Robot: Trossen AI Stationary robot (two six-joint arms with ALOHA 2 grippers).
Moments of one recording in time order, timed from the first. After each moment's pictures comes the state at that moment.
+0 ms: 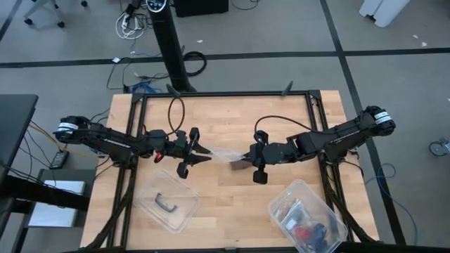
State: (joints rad) left arm -0.04 1.26 0.43 0.98 0.17 -0.16; right arm 0.29 1.37 1.09 -0.38 0.37 0.19
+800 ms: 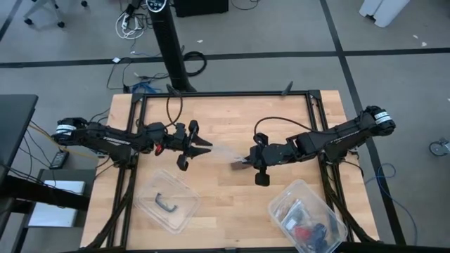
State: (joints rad) left arm 0.07 1.23 0.43 0.98 0.26 -0.17; right arm 0.29 1.37 1.09 -0.42 0.30 0.20
